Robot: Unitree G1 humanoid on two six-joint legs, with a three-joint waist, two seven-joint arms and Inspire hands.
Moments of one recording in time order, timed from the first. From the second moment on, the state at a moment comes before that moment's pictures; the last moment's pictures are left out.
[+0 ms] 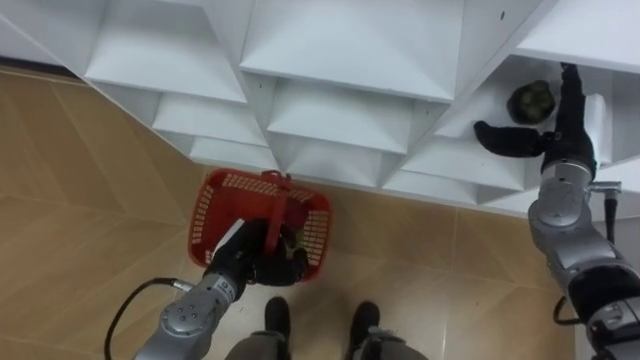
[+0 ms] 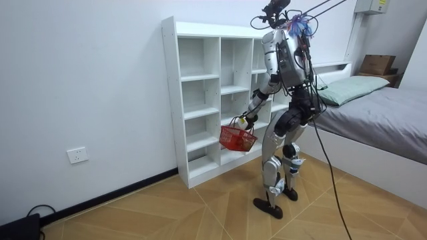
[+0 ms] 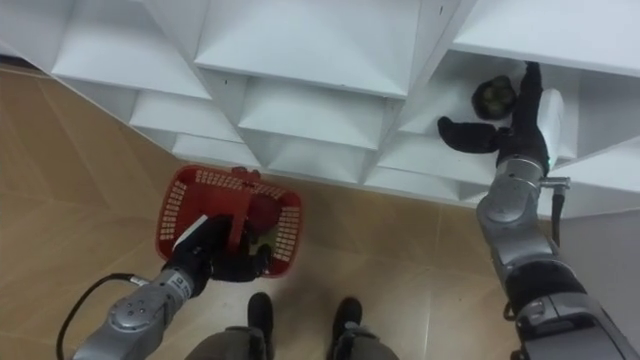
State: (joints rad) left arm -0.14 0.26 -0.36 0.69 -0.25 -0.15 -0.08; right arm -0.54 -0.44 0.21 0.97 0.07 -0.25 -0.50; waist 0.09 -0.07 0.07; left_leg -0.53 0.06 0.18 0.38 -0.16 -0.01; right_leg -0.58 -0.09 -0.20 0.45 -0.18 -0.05
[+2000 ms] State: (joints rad) left arm -0.15 0.23 -0.35 0.69 -0.28 -0.14 -0.03; right arm -0.37 -0.44 0.25 0.74 0.07 -0.28 -0.48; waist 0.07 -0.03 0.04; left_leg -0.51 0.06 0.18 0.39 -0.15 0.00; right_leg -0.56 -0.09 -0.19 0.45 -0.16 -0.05
